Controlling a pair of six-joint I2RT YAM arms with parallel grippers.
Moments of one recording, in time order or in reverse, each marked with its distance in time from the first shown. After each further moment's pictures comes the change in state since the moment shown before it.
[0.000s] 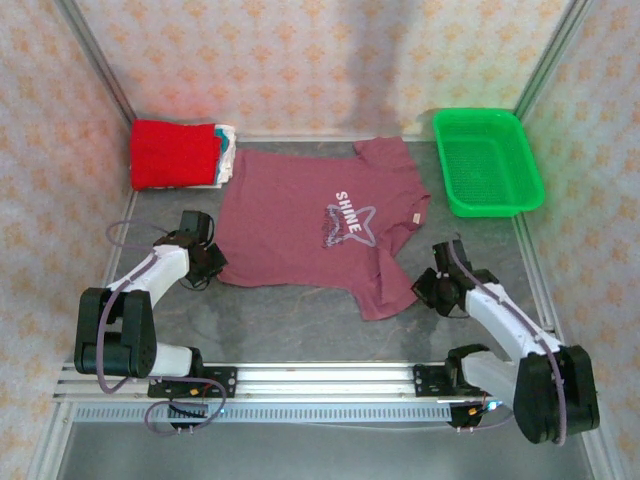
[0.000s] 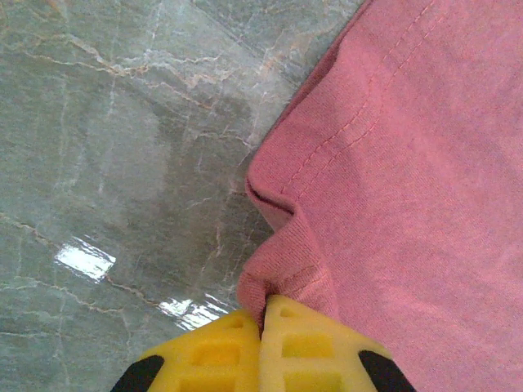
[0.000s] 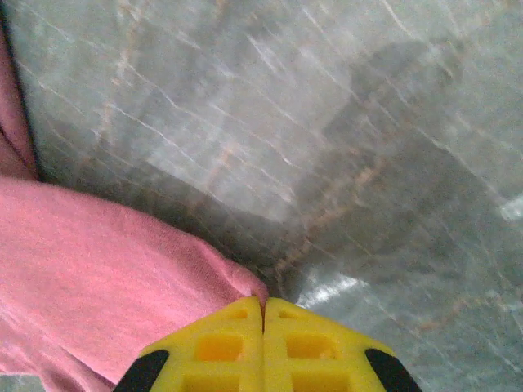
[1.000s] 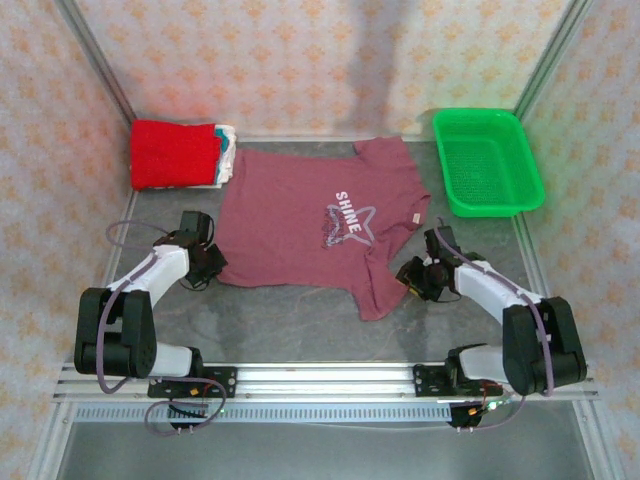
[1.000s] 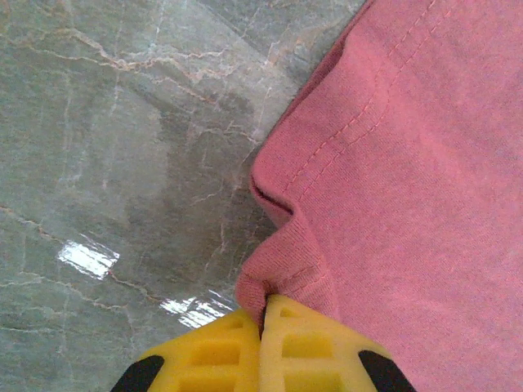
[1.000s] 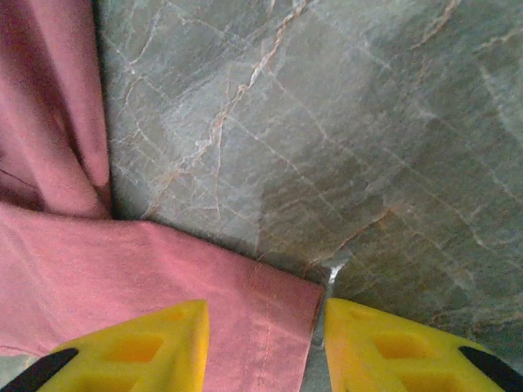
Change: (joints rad) left arm 0.000 0.000 0.000 -0.007 -0.001 0.001; right arm 0.004 0.276 0.106 0.159 -0.129 -0.137
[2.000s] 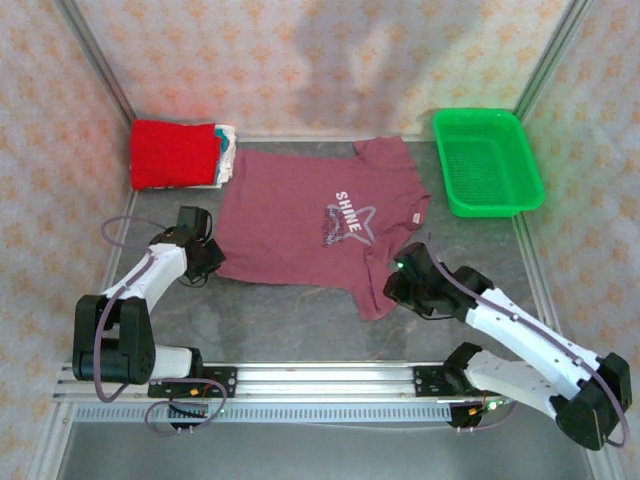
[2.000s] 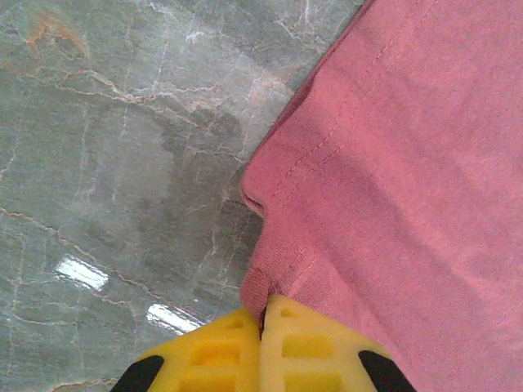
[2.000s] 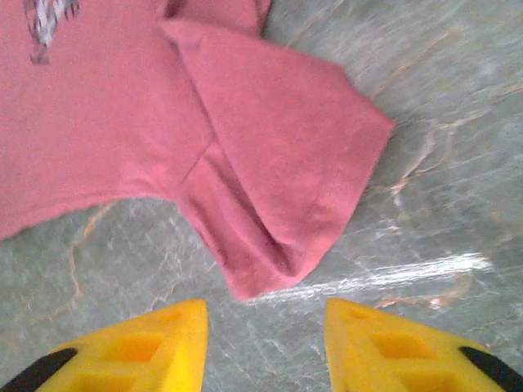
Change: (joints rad) left arm 0.000 -0.032 0.039 -0.040 -0.012 0.000; right arm 0.509 -0.392 0.164 -0.431 0.360 0.304
